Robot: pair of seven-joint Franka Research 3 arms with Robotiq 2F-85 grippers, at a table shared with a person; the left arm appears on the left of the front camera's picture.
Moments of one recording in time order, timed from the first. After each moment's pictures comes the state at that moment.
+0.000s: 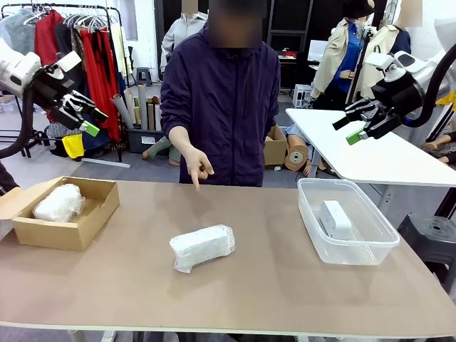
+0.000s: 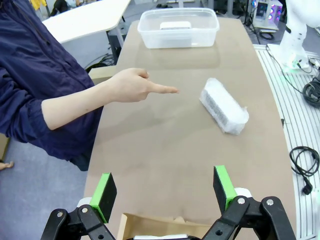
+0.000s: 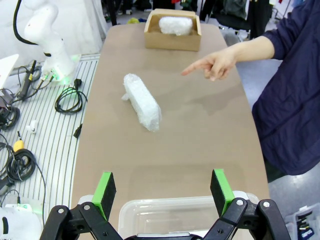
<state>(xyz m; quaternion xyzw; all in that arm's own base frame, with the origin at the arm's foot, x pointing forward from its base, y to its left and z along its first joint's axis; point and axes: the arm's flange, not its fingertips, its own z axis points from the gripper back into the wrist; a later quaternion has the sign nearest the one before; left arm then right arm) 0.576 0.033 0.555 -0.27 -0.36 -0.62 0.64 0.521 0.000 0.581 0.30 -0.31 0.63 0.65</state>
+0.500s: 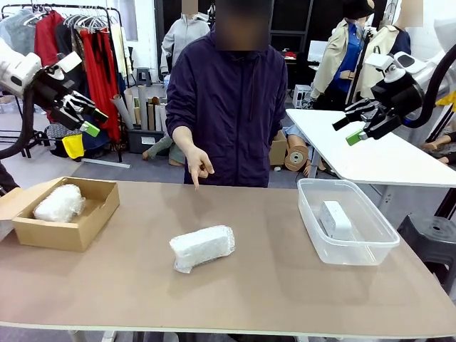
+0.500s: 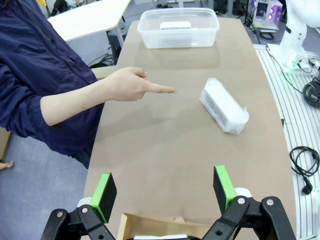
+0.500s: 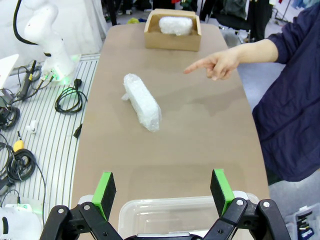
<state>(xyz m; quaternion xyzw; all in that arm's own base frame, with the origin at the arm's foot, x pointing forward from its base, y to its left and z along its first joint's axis) 0.576 0.033 0.555 -0.27 -0.36 -0.62 0.64 0.521 0.000 0.581 0.30 -0.31 0.63 0.65</state>
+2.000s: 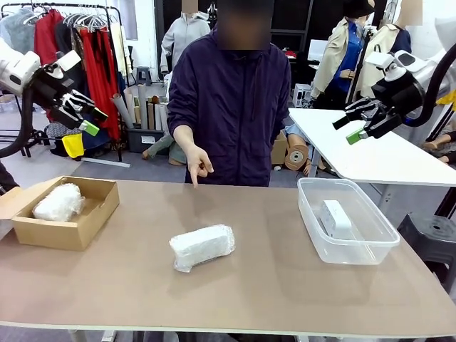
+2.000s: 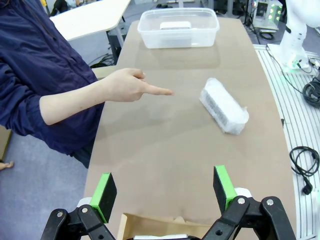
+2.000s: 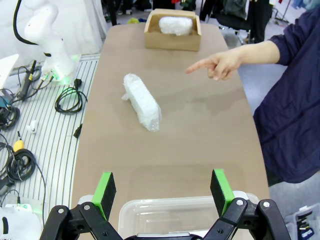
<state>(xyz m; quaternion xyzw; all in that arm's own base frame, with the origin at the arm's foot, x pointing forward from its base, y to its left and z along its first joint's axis) 0.576 0.033 0.555 -0.27 -0.36 -0.62 0.64 0.521 0.000 0.581 0.30 -0.31 0.63 0.65</state>
